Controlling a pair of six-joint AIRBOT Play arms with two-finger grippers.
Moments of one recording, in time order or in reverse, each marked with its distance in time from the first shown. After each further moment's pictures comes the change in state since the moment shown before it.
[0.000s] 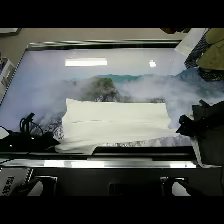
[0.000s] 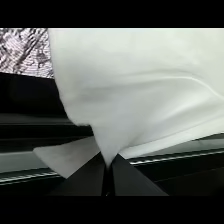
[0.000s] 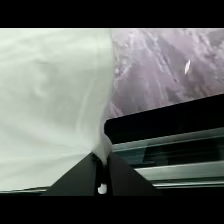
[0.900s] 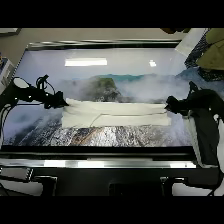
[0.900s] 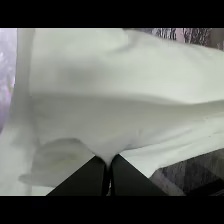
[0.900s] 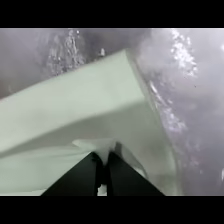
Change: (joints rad) left arm -0.150 -0.827 0.807 -0.027 0.103 0.035; right arm 0.142 -0.346 0.180 0.180 0.481 -0.086
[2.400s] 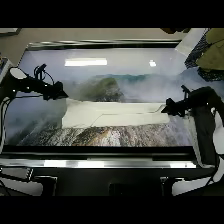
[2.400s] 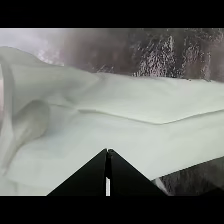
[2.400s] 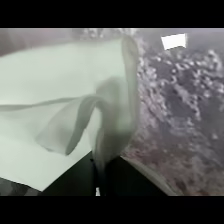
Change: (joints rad) left arm -0.035 -0.029 0.165 -0.001 -0.026 -0.055; right arm -0.053 -0.185 0.167 0.065 -0.270 -0.126
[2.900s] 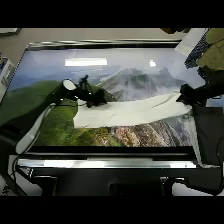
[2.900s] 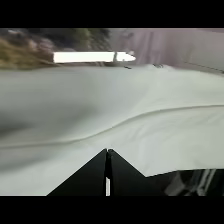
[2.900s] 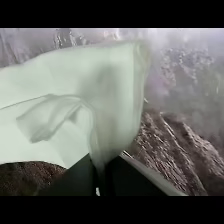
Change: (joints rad) left arm -0.422 -0.207 -0.001 -0.274 0.323 -0.140; right arm 0.004 0.271 0.147 -0.171 -0.163 0.214
